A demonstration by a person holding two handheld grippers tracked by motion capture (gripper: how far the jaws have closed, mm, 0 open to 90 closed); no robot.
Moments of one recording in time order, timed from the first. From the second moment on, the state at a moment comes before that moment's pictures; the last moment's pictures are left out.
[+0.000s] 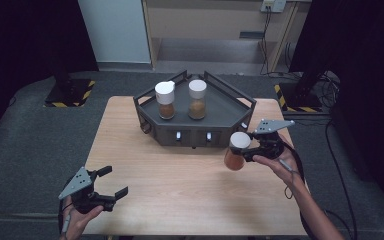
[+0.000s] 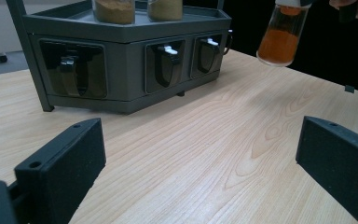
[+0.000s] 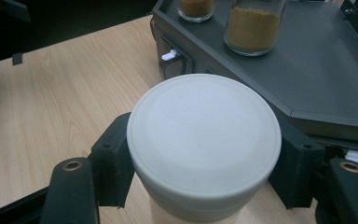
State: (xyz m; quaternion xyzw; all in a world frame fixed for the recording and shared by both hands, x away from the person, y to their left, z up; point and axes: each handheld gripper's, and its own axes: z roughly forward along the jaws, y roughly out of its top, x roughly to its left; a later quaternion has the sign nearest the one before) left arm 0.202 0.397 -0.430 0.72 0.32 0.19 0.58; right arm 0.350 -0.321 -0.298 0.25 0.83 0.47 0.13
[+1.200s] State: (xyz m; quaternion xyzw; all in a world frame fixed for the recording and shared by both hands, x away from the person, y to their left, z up) left arm 0.203 0.396 -0.429 0.72 0.32 0.18 0.58; right arm 0.392 -0.279 -0.219 0.27 0.83 0.46 0.15
